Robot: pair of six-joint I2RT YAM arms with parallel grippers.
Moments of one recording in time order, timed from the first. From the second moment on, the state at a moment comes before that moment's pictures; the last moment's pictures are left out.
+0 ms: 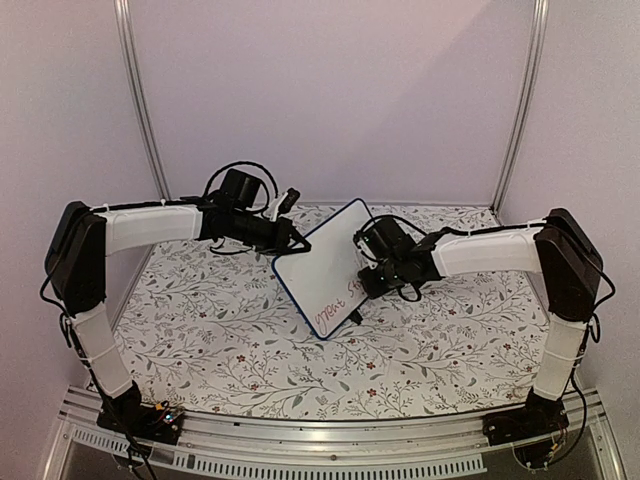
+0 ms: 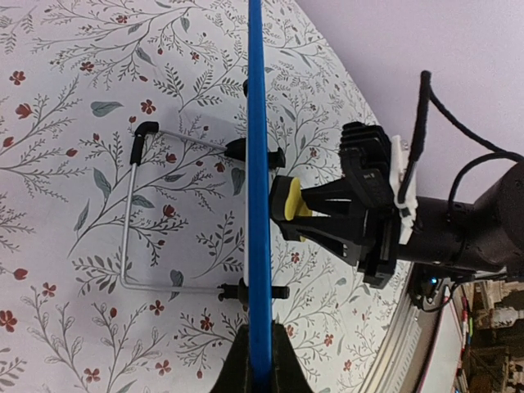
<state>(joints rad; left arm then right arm) -0.56 1.83 1.34 -0.24 0.59 -0.35 0.81 1.89 1.24 -0.29 0.26 0.20</state>
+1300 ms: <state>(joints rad) -0.56 1.83 1.34 -0.25 0.60 -0.35 0.75 1.96 1.53 -0.32 0.19 0.20</state>
